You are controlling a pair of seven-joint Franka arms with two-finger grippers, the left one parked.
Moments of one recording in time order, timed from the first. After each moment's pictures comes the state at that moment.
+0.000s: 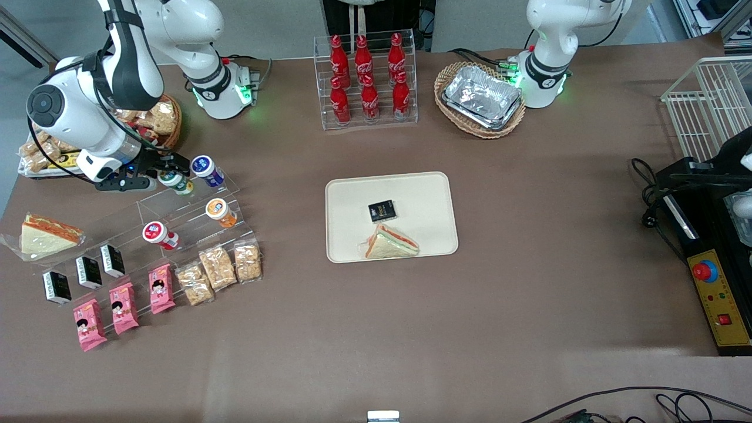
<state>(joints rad) -0.05 -0.31 0.00 -2.54 0.05 2.09 -0.06</state>
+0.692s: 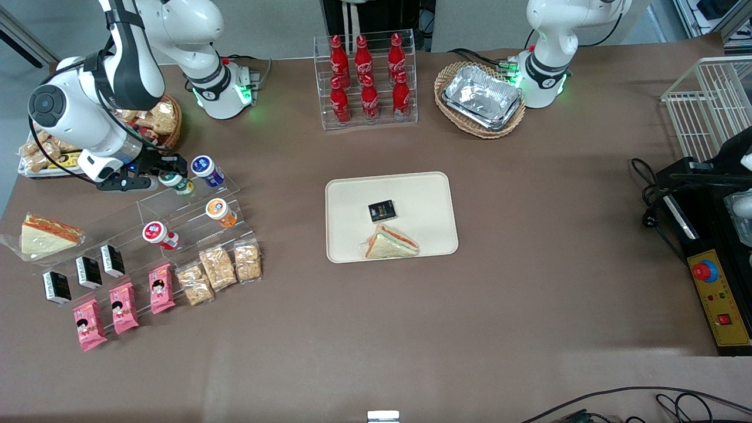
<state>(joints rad) -0.04 -0.31 0.00 -2.54 0.05 2.09 -0.06</state>
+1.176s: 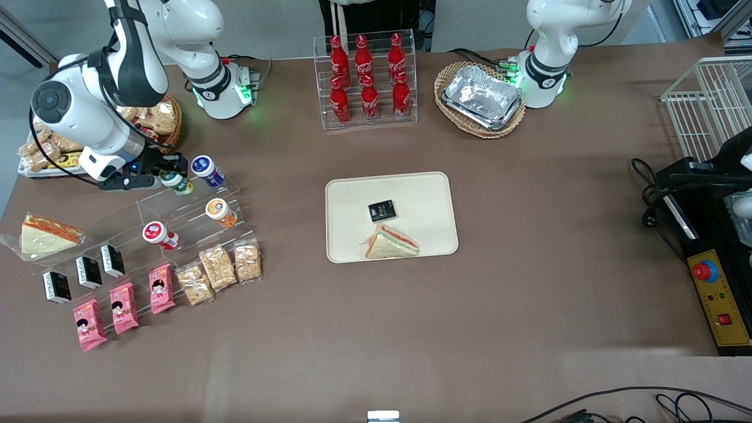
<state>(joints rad) -0.02 -0.33 0.00 -2.52 0.02 2.08 -0.06</state>
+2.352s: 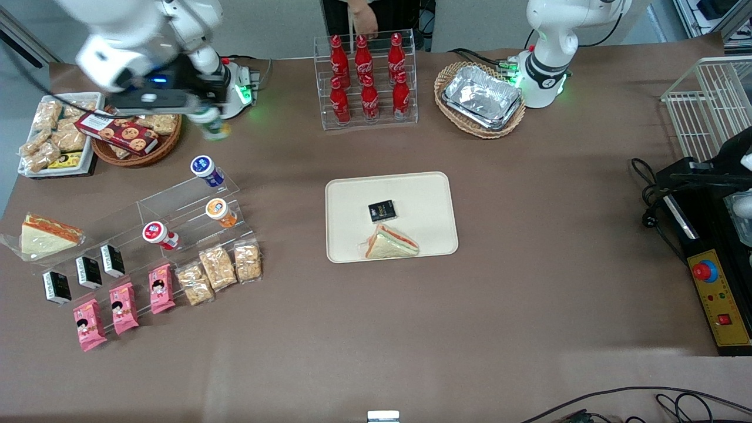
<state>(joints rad) 0.48 -0.21 0.01 -1.76 0.06 1.44 0.54</state>
